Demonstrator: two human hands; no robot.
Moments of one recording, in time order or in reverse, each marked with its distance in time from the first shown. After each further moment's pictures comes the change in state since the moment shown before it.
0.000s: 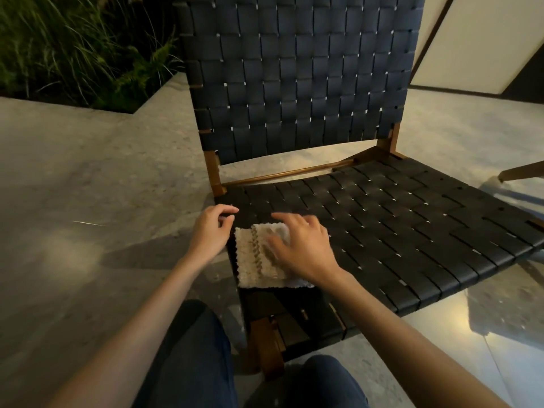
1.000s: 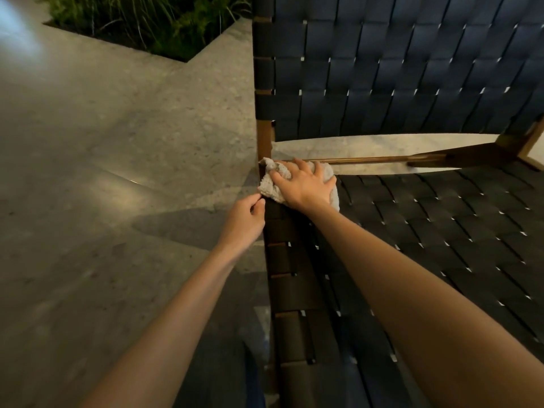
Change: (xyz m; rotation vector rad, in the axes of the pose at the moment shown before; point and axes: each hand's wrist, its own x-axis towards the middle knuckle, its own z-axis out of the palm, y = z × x) left_hand 0.056 -0.058 0.032 -0.174 0.002 -0.358; right_hand 0.223 0.002 0.114 -0.159 -0.157 0.019
